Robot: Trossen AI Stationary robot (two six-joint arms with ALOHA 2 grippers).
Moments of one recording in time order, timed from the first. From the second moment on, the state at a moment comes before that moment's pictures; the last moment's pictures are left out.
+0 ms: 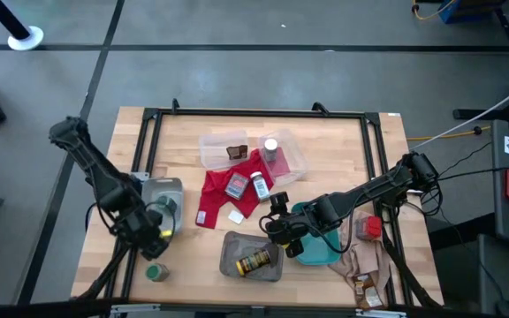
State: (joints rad) left arm -0.82 1.08 0.86 -0.91 0.36 -1.99; right arm 0.42 1.76 1.46 -0.70 0.28 -0.06
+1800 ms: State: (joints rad) left arm -1.01 1.29 0.86 -0.67 0.10 -1.98; right arm 0.42 1.76 1.46 -0.70 0.28 -0.02
